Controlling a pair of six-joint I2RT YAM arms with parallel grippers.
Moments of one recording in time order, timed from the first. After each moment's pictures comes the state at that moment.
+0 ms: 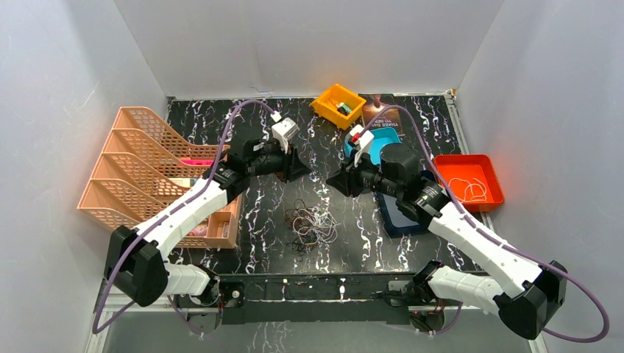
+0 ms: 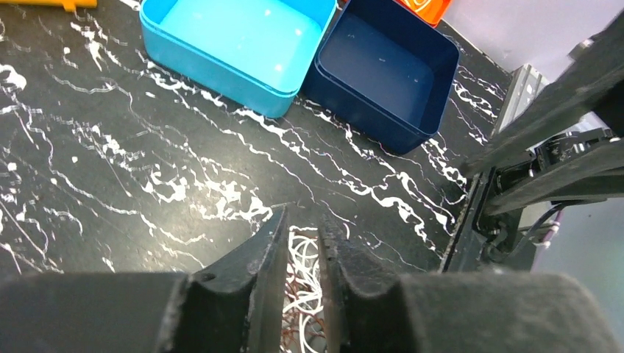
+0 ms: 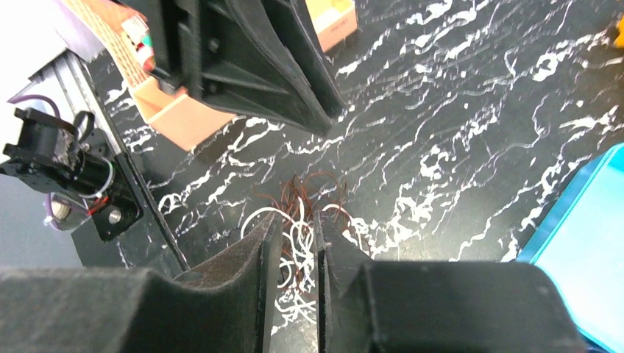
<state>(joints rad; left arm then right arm) -0.56 1.32 1.00 -0.07 0.55 -0.14 0.74 1.01 0.95 -0.23 -0.30 0.15</state>
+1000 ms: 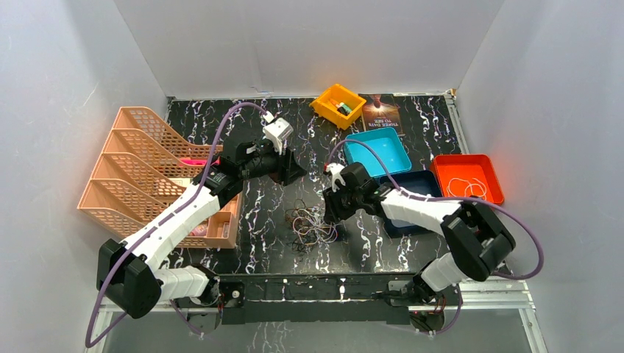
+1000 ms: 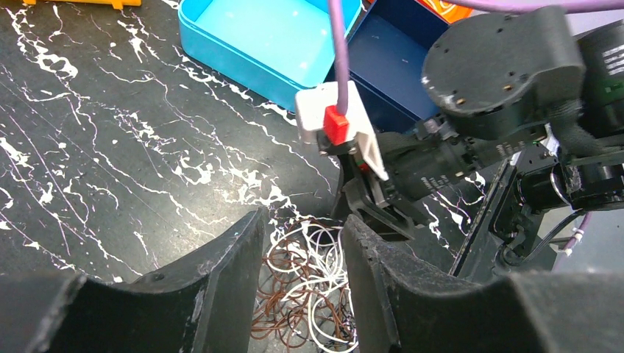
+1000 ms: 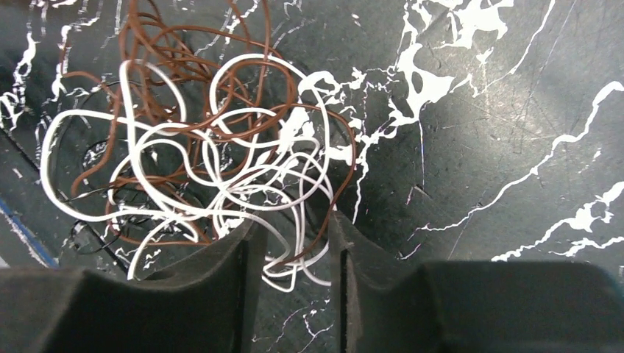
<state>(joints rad) -0.56 1.22 1.00 -0.18 0.45 -0.11 0.74 1.45 0.76 -0.16 -0.30 0.21</state>
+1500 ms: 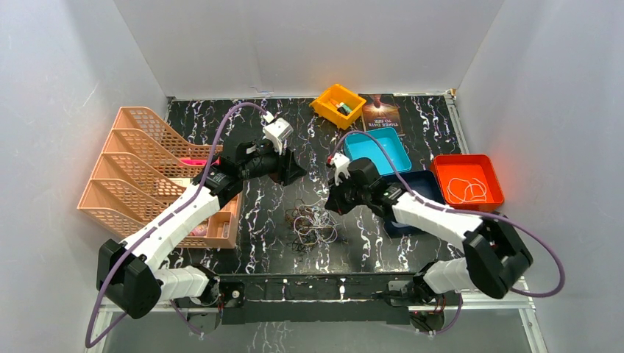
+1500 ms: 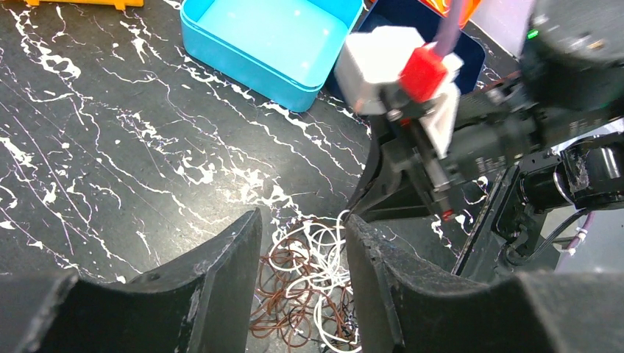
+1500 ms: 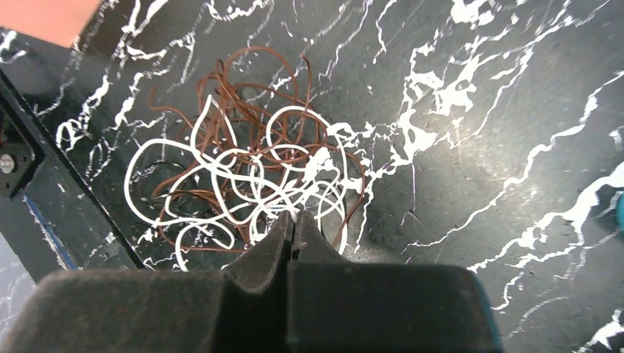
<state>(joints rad) -0.56 1.22 1.00 -0.18 0.45 -0.10 0.74 1.37 0.76 -0.12 -0.30 0.19</state>
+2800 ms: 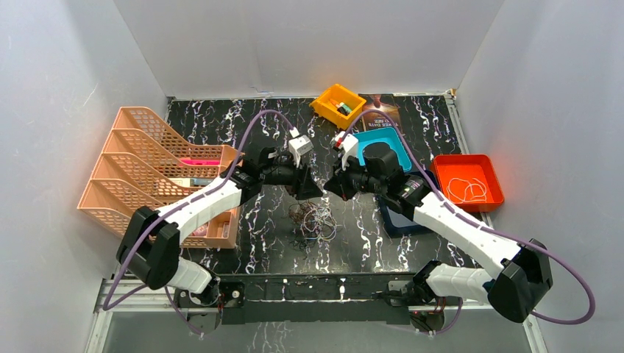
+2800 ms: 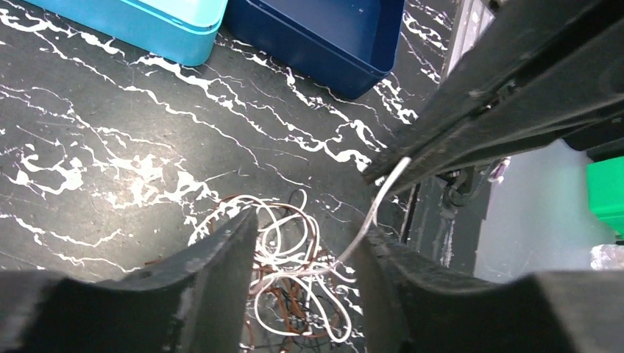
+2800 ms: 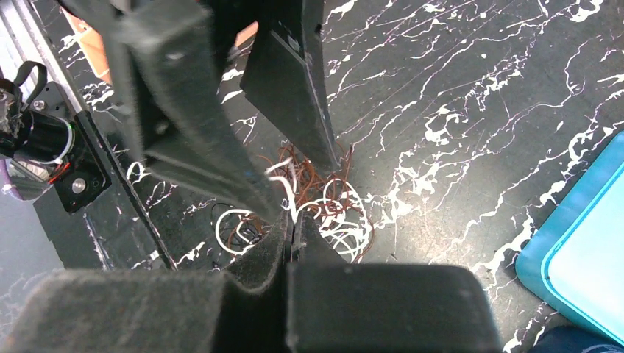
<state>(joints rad) -0.60 1.42 0.94 -0.03 0.71 -0.13 0.74 1.16 0.93 -0.25 -0.31 0.09</state>
